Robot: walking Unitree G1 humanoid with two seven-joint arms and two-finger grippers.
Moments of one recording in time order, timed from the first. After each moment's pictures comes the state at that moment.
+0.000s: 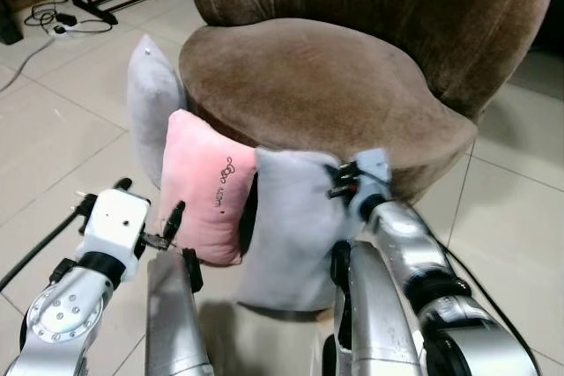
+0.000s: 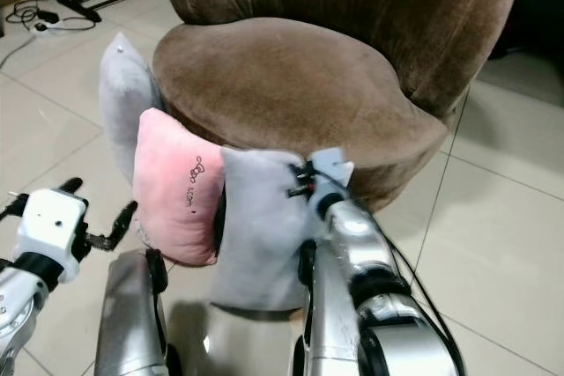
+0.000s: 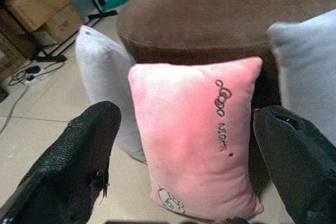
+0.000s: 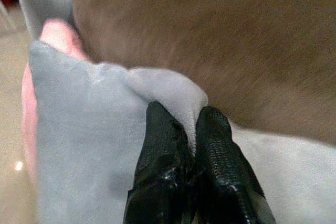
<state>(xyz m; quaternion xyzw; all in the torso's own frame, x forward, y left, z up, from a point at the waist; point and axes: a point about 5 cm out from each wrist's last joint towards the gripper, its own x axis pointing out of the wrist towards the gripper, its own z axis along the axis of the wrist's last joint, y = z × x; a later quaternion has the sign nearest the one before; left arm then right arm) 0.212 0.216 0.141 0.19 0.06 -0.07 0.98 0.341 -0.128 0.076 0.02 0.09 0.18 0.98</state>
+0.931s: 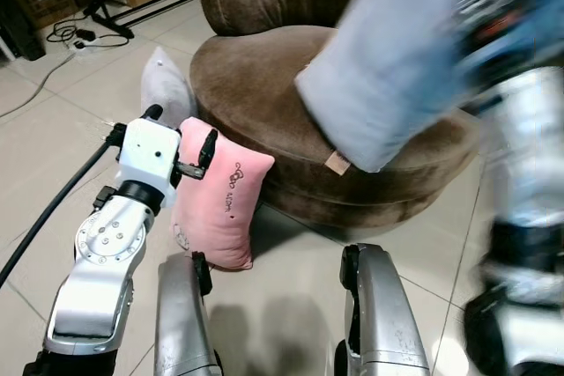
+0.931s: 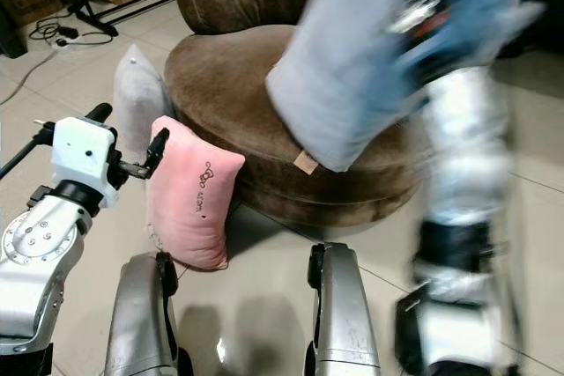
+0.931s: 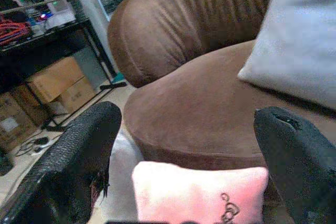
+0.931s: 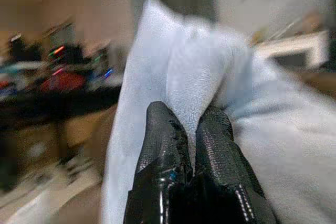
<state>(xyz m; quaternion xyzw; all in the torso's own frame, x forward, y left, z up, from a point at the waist) 0.269 0.178 0.188 0.17 -0.07 -0.09 0.98 0.341 -0.156 0.280 0.05 -0.21 0.11 0.97</state>
